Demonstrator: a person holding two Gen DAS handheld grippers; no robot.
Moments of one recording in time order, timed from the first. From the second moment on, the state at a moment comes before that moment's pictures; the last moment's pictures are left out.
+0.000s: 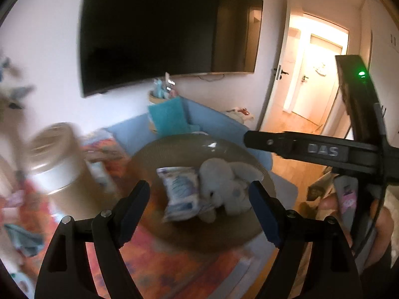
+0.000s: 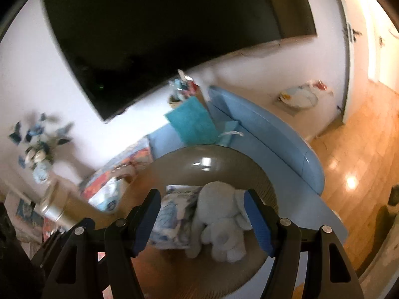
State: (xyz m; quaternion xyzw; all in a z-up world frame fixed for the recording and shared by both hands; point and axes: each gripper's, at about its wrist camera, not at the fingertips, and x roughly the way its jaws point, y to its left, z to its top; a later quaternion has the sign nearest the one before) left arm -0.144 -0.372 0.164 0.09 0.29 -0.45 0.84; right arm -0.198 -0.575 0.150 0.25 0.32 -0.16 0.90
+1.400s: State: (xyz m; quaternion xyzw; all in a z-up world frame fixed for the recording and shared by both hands) left arm -0.002 -0.012 0.043 0.03 0.35 -0.03 0.93; right arm -0.027 -0.214 0.043 0.05 0.33 0.00 0.94
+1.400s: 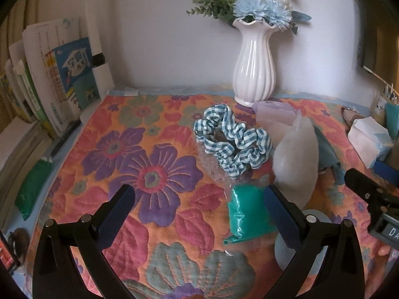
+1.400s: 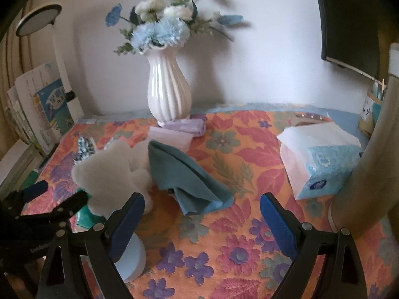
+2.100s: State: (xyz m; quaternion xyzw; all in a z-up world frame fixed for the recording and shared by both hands) left arm -0.005 -0.017 0.042 0.05 0.35 -0.03 0.93; right arm -0.022 -0.202 0.040 0.02 0.35 -0.02 0.94
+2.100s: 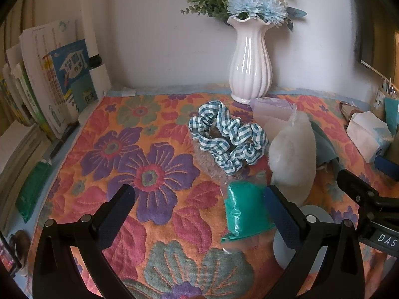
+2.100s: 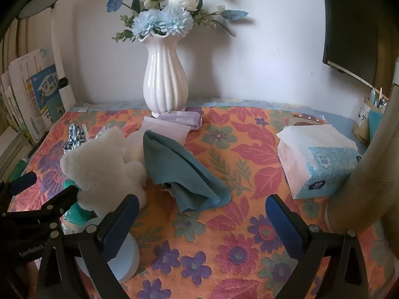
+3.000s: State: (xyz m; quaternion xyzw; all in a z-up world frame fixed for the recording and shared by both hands) left arm -0.005 -0.018 0.041 0.06 0.35 -0.03 0.93; right arm -0.022 -0.199 0.038 0.02 0.35 -0.02 0.94
